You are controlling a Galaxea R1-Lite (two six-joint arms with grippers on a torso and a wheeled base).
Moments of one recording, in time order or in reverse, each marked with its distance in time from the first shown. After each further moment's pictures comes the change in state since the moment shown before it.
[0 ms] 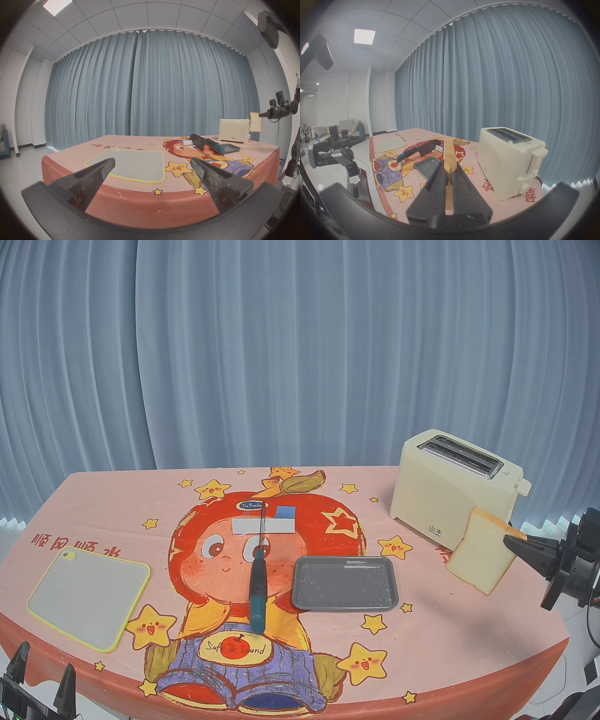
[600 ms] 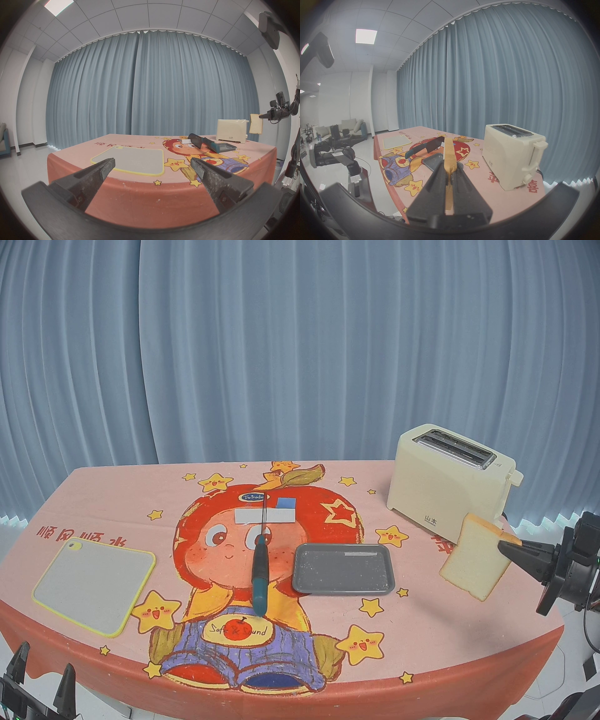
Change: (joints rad) left arm 0.000 0.000 0.000 0.000 0.004 -0.006; right arm 0.049 0.006 0.004 0.001 -0.027 0.003
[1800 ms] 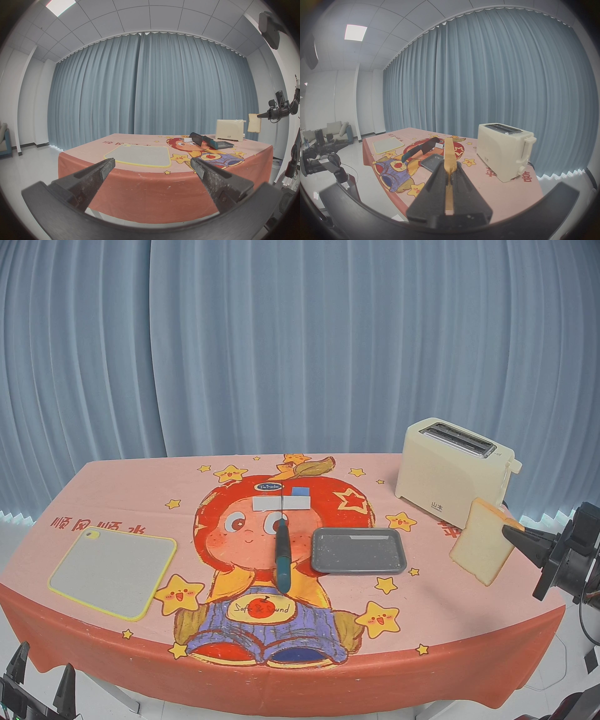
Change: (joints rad) left arm 0.000 0.000 0.000 0.000 0.000 0.000; right arm 0.043 0.014 -0.024 -0.002 -0.205 0.037
